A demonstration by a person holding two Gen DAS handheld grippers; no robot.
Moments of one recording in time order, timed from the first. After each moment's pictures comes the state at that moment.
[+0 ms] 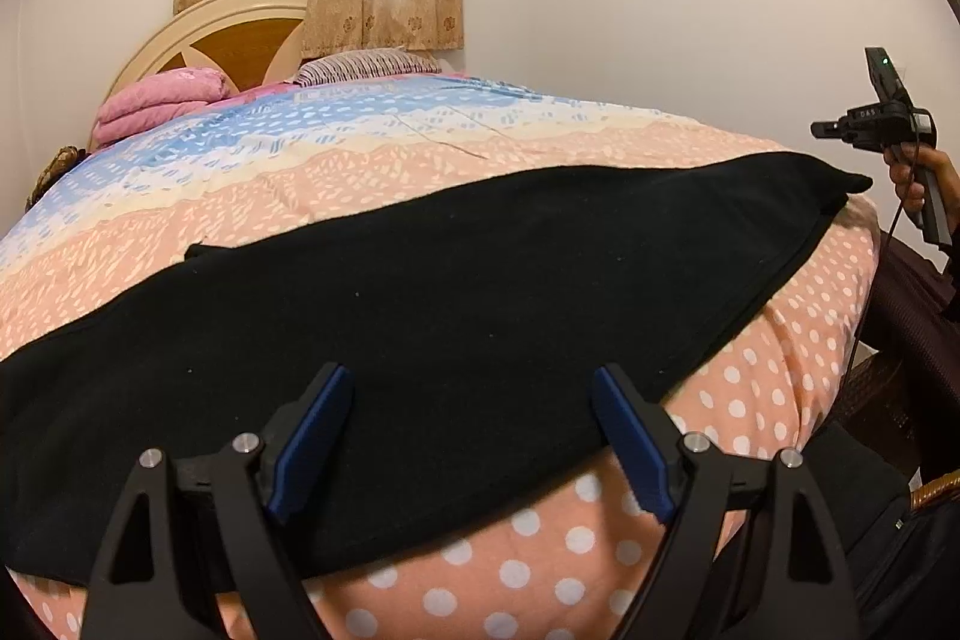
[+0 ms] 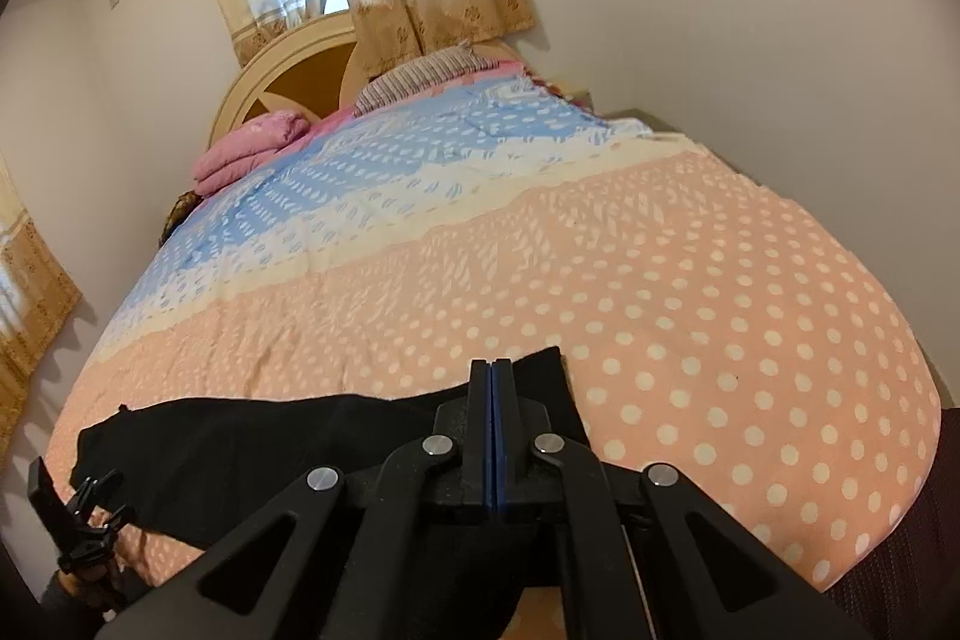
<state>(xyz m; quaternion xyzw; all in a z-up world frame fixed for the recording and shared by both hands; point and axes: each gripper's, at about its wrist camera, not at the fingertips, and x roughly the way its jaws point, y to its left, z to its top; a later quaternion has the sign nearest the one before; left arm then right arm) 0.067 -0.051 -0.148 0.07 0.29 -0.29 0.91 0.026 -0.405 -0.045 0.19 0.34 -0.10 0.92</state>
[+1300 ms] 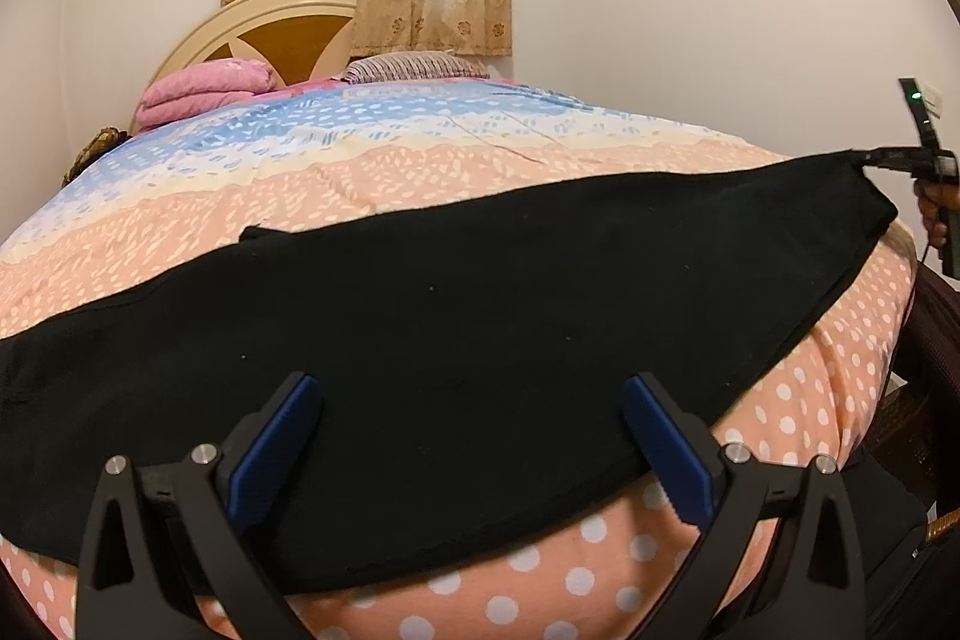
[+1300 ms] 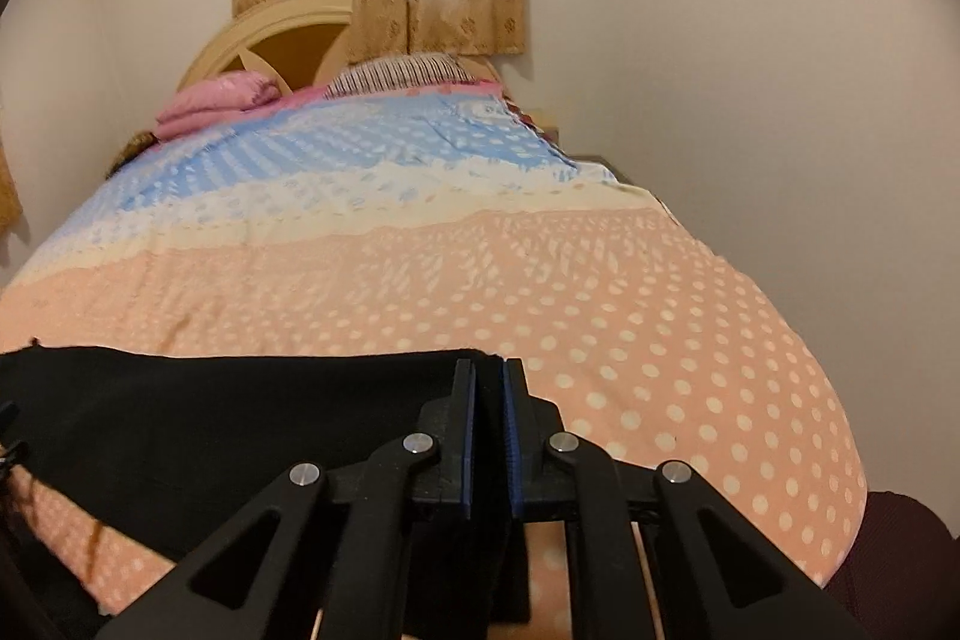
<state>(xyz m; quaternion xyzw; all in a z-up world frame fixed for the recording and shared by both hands) 0.078 -0.036 -0.154 0.05 0.29 -0.24 0.93 0.051 -0.391 -0.063 0.04 0.35 -0.15 0.92</state>
